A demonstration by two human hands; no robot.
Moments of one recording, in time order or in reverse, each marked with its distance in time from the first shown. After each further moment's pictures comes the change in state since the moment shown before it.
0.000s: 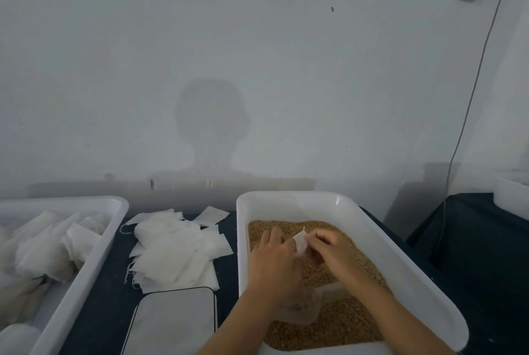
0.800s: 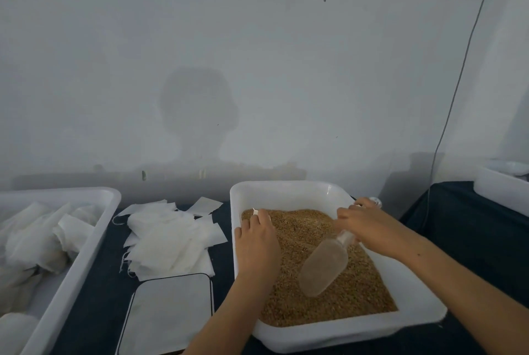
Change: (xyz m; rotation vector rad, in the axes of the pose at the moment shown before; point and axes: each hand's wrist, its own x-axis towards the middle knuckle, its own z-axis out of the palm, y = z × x) left_hand 0.005 -0.006 0.004 0.084 0.038 -0.274; right_hand 0.000 -0.015 -0.087 -1.428 -0.292 -0.442
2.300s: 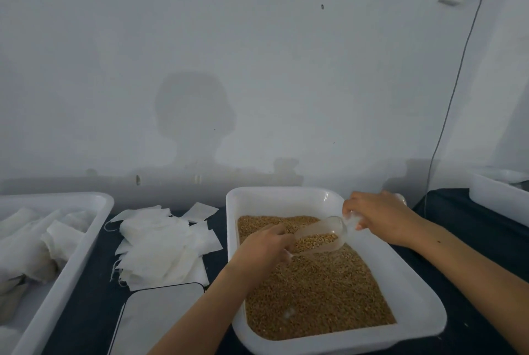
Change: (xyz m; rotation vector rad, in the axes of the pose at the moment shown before) left_hand 0.025 -0.015 -0.002 -0.159 -0.218 0.683; right_hand -0.004 0.015 -0.046 0.065 -0.077 0.239
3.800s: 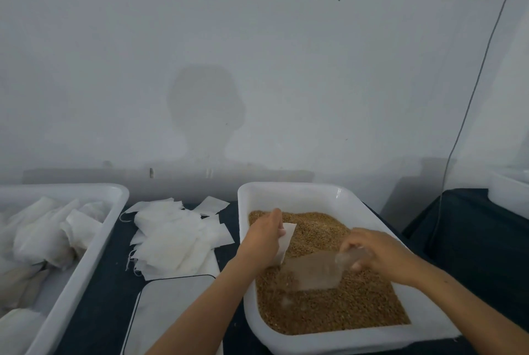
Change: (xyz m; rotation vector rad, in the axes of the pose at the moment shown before) left_hand 0.002 -0.016 0.004 -0.261 0.041 -0.461; right_hand -0.019 -0.031 0.052 0.531 -0.082 -0.010
